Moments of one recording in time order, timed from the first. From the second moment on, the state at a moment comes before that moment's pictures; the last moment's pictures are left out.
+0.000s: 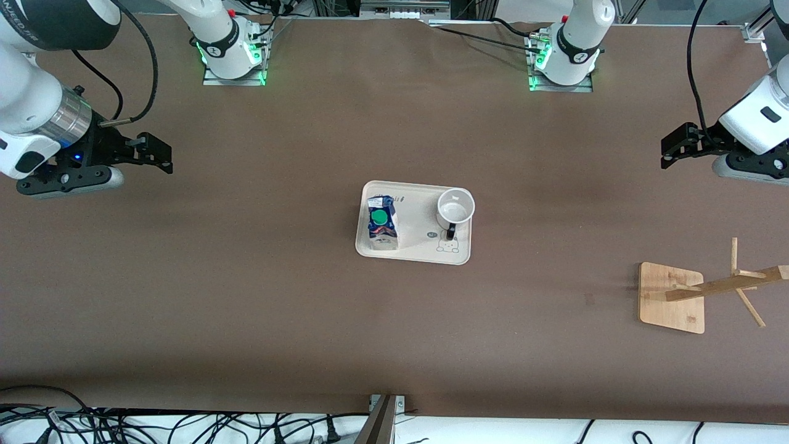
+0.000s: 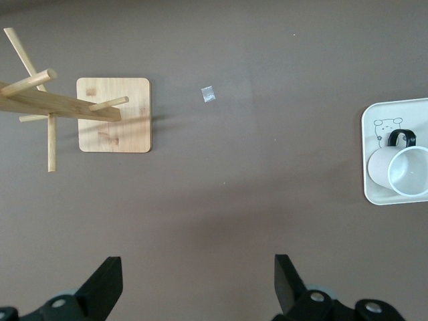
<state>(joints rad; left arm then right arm) -0.01 0.02 -0.02 -1.62 0.04 1.65 0.12 0.35 0.10 -0.21 -1.59 0.04 1.66 -0.04</state>
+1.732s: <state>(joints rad) -0.01 0.02 -0.02 -1.62 0.04 1.64 0.12 0.63 0.64 -0.01 -1.24 0.12 1.96 0.74</state>
